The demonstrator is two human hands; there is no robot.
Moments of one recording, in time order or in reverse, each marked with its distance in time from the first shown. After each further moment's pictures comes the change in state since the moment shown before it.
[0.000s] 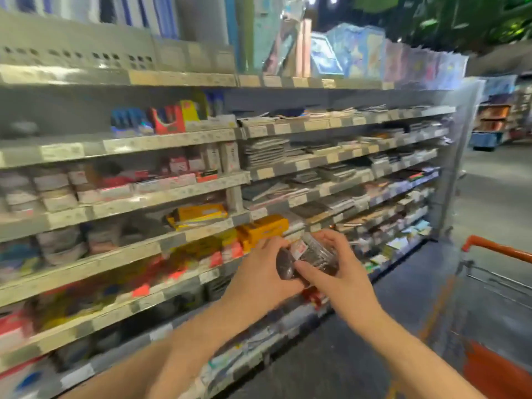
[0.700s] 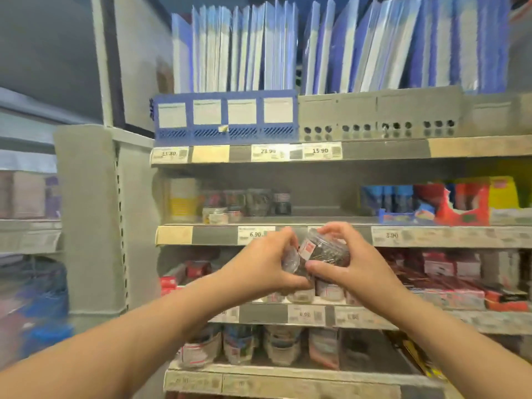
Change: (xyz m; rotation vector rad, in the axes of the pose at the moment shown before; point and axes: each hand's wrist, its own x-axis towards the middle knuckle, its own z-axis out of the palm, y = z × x) left_hand 0.038 -0.342 -0.376 0.440 0.235 -0.285; right_hand 0.260 -0.170 0.448 0.123 -0.538 -0.498
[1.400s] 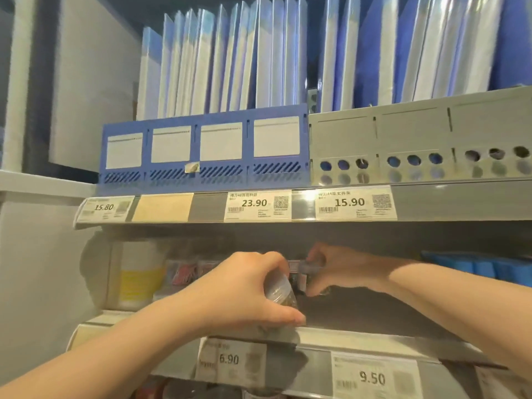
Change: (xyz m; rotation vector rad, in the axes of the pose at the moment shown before) left_hand 0.158 -0.088 -0.020 0.226 0.049 -0.042; right_hand 0.277 0.104 0.011 -0.311 -0.445 0.119
